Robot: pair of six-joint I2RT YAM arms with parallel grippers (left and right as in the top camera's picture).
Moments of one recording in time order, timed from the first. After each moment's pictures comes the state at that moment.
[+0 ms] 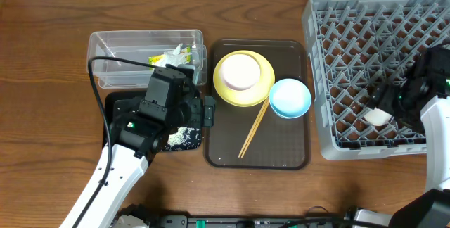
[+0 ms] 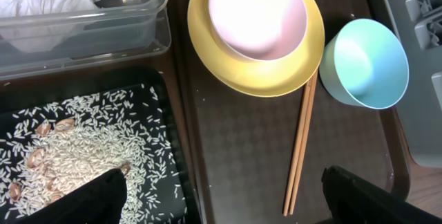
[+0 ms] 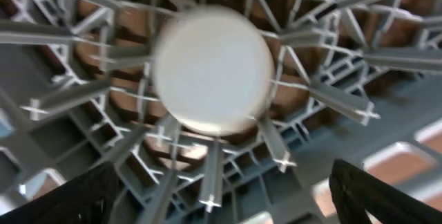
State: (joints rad) left arm -0.38 1.16 0.95 -0.71 0.12 -0.30; right arm -0.33 1.47 1.18 -1.02 0.02 0.21
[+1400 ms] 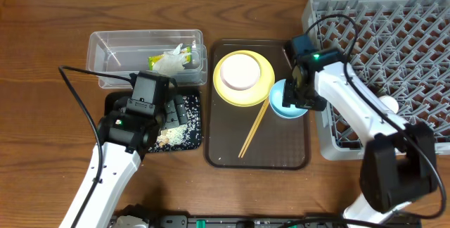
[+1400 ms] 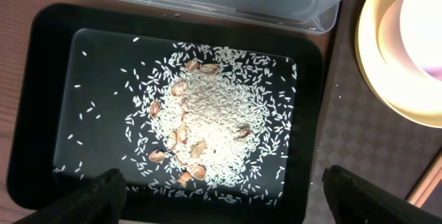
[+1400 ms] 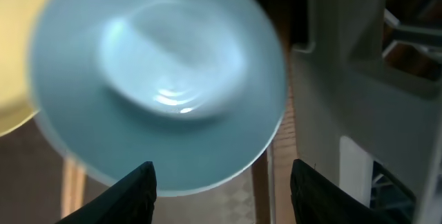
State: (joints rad) left arm -0.27 1.16 0.95 -0.89 -0.16 -0.46; right arm 0.36 1.83 1.35 -1.06 0.10 0.54
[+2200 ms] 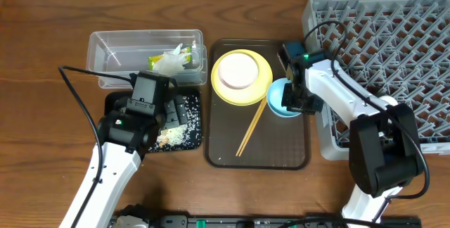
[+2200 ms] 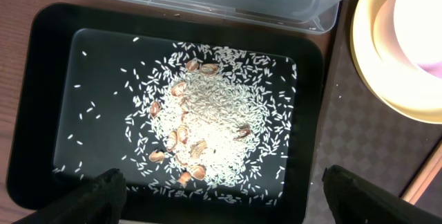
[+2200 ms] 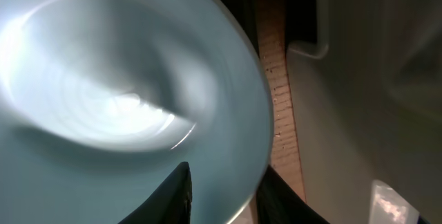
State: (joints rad) left arm -0.27 1.16 0.95 -0.89 -0.16 -0.46; right arm 0.36 1.93 1.33 -1.05 0.13 0.61
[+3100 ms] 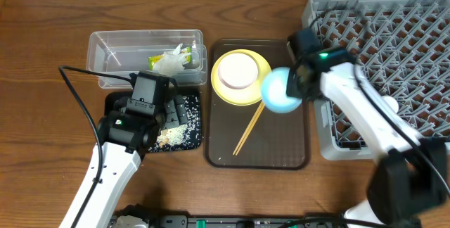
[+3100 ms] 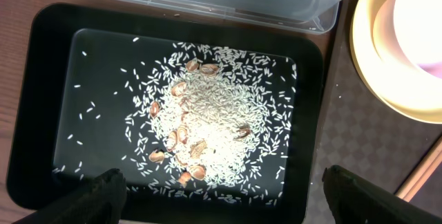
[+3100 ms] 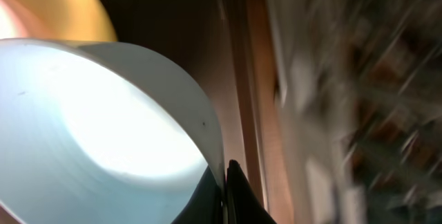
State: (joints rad) left arm -0.27 1.16 0.95 -0.89 -0.16 -0.46; right arm 0.34 1.70 1.39 -0.99 0.15 0.51
